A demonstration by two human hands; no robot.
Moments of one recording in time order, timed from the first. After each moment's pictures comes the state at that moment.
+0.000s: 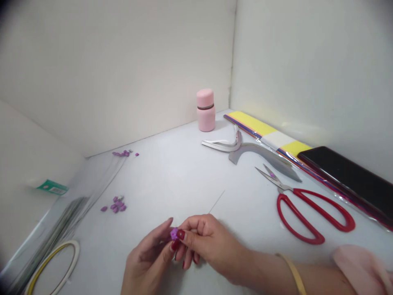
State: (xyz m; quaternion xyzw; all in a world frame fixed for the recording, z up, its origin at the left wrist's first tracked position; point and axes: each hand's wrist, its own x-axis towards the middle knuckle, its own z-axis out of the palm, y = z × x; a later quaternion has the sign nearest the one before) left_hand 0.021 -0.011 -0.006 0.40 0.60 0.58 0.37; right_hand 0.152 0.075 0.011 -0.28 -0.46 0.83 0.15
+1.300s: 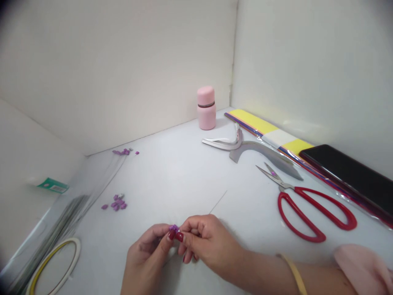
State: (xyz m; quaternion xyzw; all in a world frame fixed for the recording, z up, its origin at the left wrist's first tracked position) left_hand 0.022 -0.007 0.000 0.34 0.63 0.56 0.41; right_hand 0.150 0.071 0.010 -0.33 -0.51 0.78 0.14
